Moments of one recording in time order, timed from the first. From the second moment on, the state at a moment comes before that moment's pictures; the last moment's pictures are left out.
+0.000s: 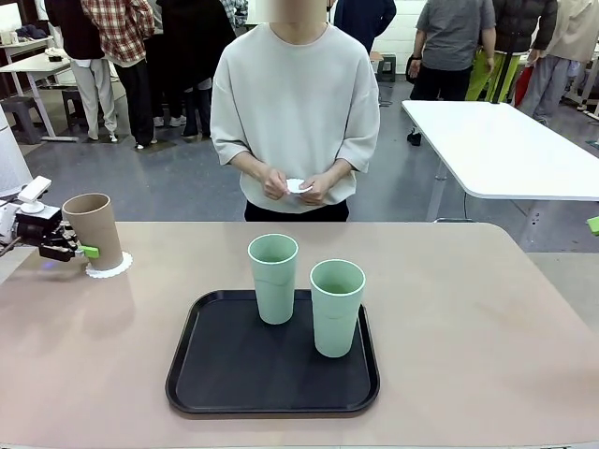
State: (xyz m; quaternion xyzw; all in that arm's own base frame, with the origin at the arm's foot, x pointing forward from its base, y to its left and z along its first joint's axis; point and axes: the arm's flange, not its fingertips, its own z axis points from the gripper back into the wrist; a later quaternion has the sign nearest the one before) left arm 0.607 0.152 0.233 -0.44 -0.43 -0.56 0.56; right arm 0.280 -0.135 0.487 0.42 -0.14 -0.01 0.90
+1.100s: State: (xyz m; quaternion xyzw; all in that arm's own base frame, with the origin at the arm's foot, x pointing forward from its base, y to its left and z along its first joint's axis) left arm 0.613 0.201 0.239 -0.41 -0.41 -0.58 0.57; right arm 0.280 -0.135 0.487 0.42 -0.14 -0.01 0.90
